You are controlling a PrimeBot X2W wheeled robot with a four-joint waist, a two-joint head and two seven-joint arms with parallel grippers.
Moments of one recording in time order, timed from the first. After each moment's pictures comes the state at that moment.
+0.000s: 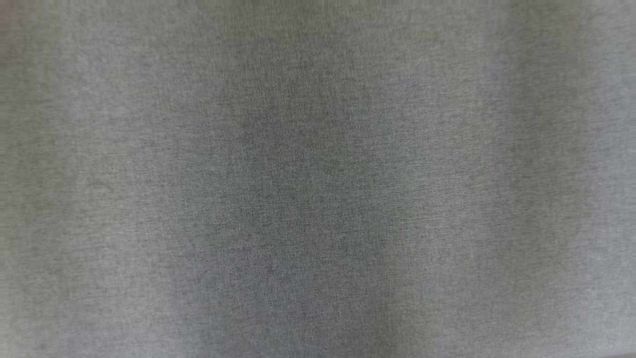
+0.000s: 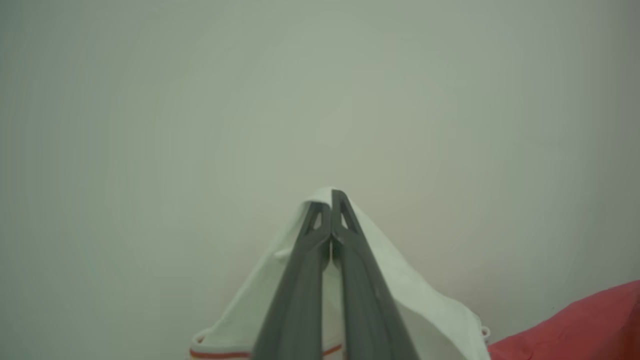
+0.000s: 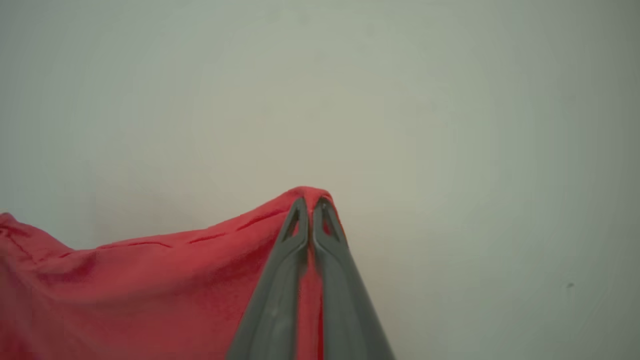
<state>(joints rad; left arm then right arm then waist) -2.10 0.39 -0.62 0.98 -0.92 -0.13 -0.16 -1.91 -0.36 0.60 0.95 0.82 0.13 -0.16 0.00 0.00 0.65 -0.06</state>
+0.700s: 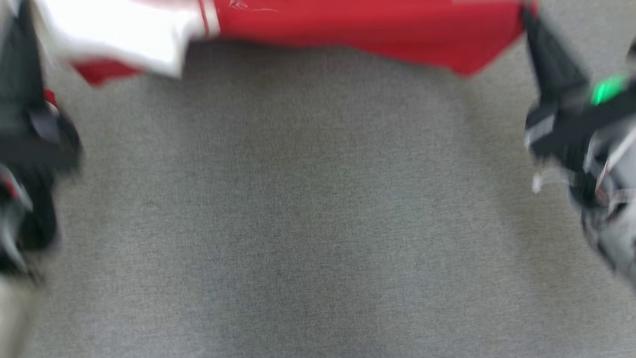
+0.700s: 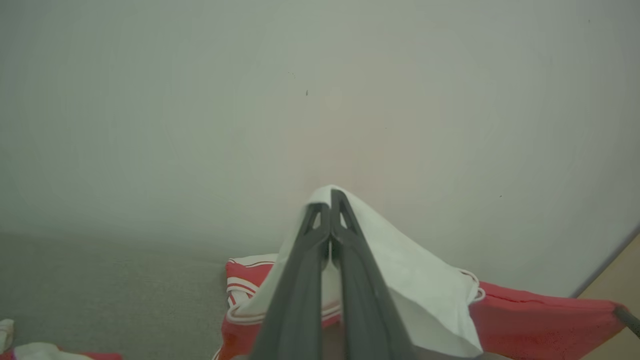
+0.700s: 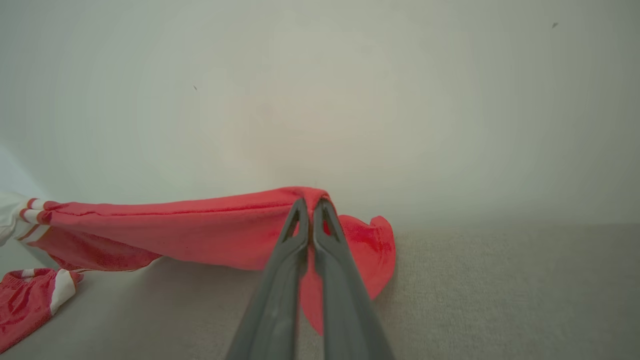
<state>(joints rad) -0.74 0.60 -0.36 0.09 -1.04 0.11 -0.26 -0.91 -0.60 0.67 0.40 1.03 0.13 -0.25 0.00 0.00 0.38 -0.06</state>
